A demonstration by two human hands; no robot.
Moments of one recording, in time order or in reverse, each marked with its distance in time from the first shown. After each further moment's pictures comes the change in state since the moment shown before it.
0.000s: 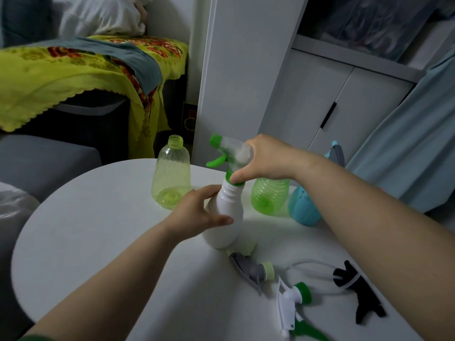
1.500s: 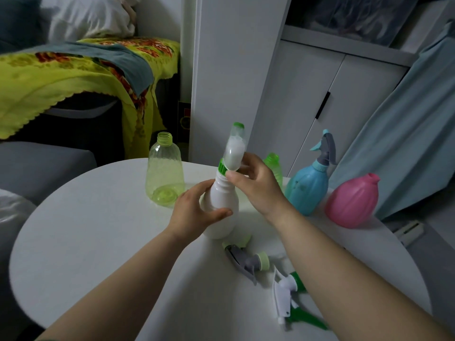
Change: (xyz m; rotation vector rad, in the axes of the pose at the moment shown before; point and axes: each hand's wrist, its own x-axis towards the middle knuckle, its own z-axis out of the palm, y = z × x) left_hand -0.005 -0.003 0.024 -0.002 0.226 0.019; right_hand -0.016 0.033 0.079 0.942 0.426 -0.076
